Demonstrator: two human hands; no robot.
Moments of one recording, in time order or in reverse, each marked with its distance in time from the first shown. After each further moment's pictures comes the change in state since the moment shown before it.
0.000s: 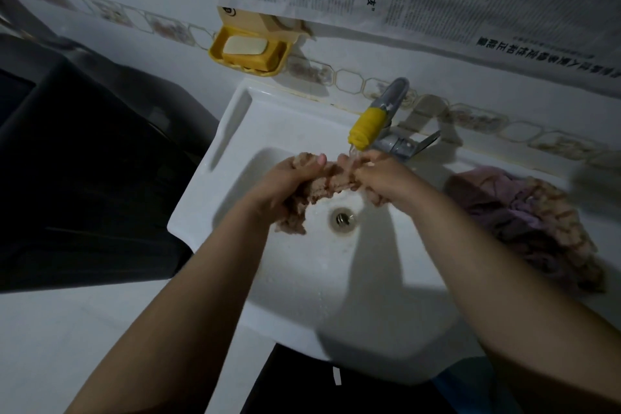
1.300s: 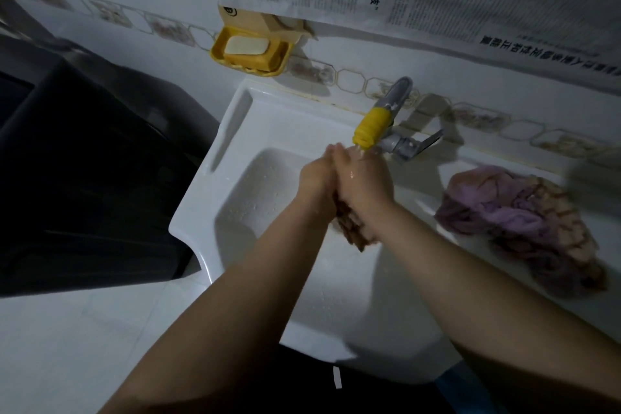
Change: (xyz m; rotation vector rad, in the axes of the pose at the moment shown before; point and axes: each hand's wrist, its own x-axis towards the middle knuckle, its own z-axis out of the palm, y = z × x) left_hand 0.034 -0.010 0.067 -0.253 0.461 -0.137; right_hand -0.009 -0.026 0.043 -0.308 0.487 -0.113
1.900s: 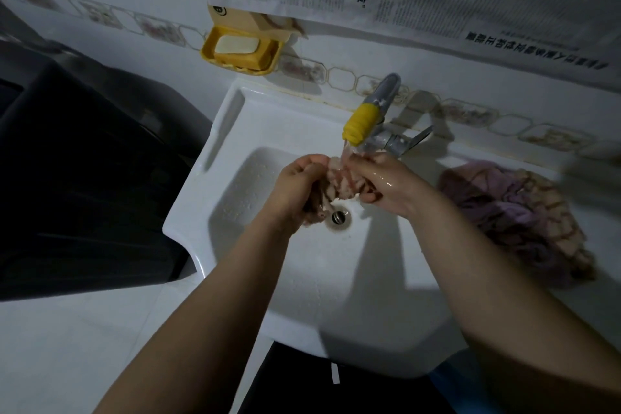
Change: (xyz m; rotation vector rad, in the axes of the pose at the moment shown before) left_hand -0.015 0.000 -0.047 0.114 -0.282 0.249; right_hand 0.007 0.045 -0.030 0.813 -0.576 0.111
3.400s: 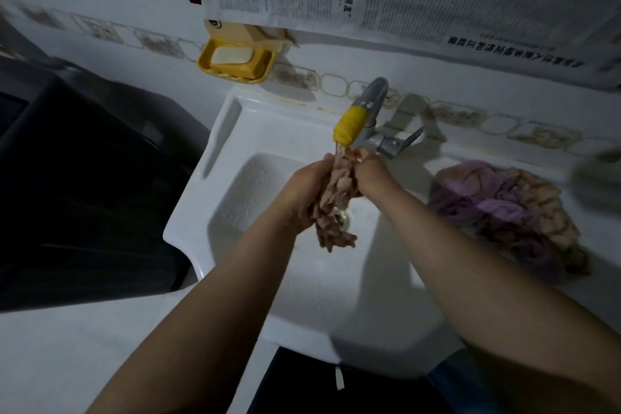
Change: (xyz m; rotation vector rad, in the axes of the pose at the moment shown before) left_hand 0.001 0.009 0.022 -0.123 -0.126 -0.210; right_hand 0.030 0.010 0.007 -0.334 0.360 0.040
